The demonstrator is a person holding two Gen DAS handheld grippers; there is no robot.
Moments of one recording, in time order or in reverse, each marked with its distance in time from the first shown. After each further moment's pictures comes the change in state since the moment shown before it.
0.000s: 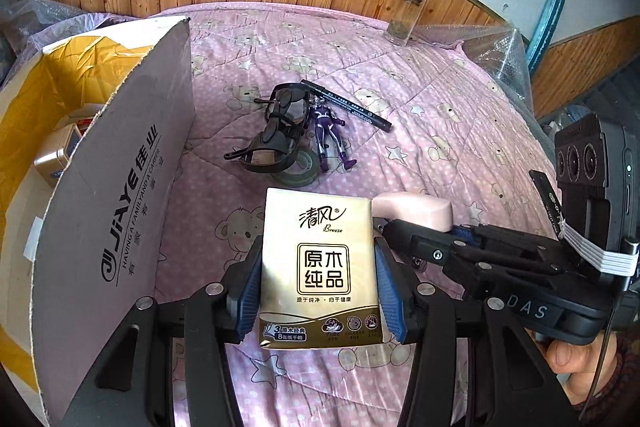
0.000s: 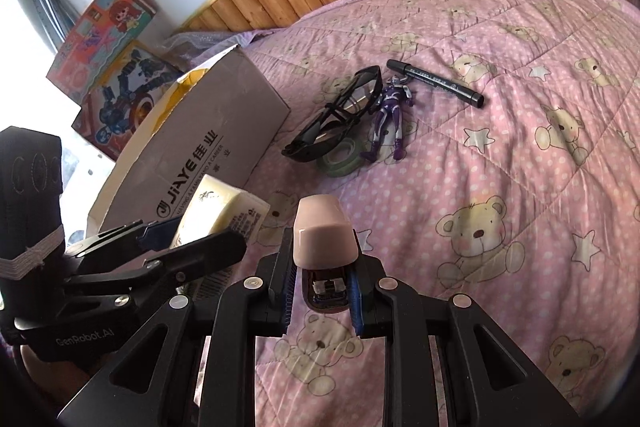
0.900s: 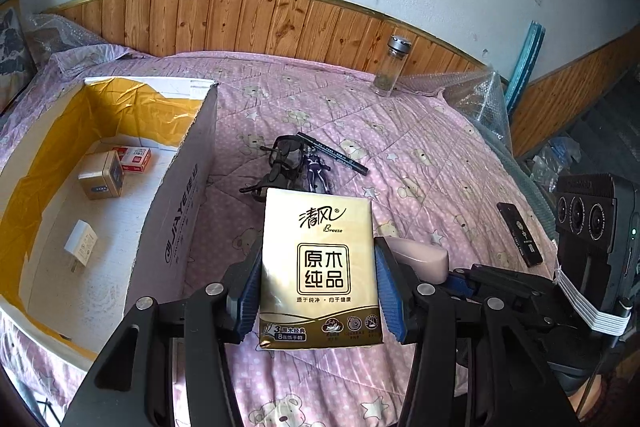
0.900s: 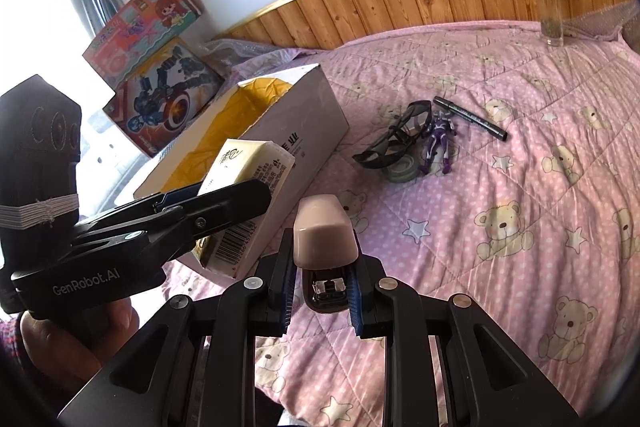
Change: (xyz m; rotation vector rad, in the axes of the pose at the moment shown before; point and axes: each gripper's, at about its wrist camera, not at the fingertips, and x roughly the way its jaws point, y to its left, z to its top) left arm -0.081 -0.001 -0.011 -0.024 -0.164 -0.035; right arm -0.055 0.073 -0.025 -0.118 -0.083 0.020
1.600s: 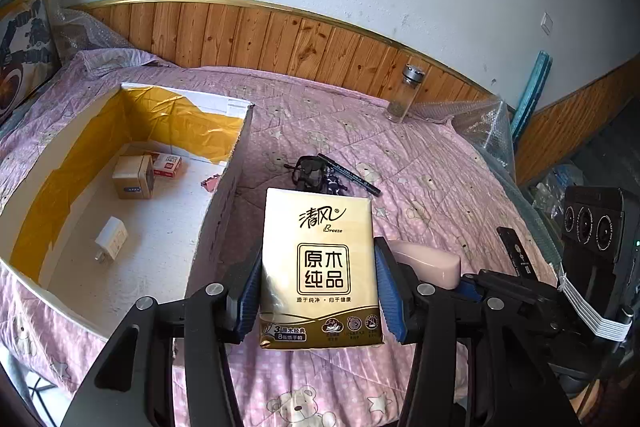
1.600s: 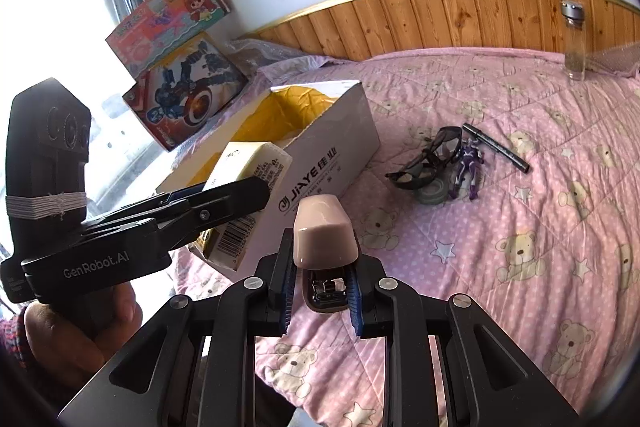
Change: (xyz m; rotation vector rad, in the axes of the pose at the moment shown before) left arm -0.037 0.023 0.000 -0.068 -0.077 0.028; right arm -0.007 0.038 0.015 -0.094 -0.020 0.033
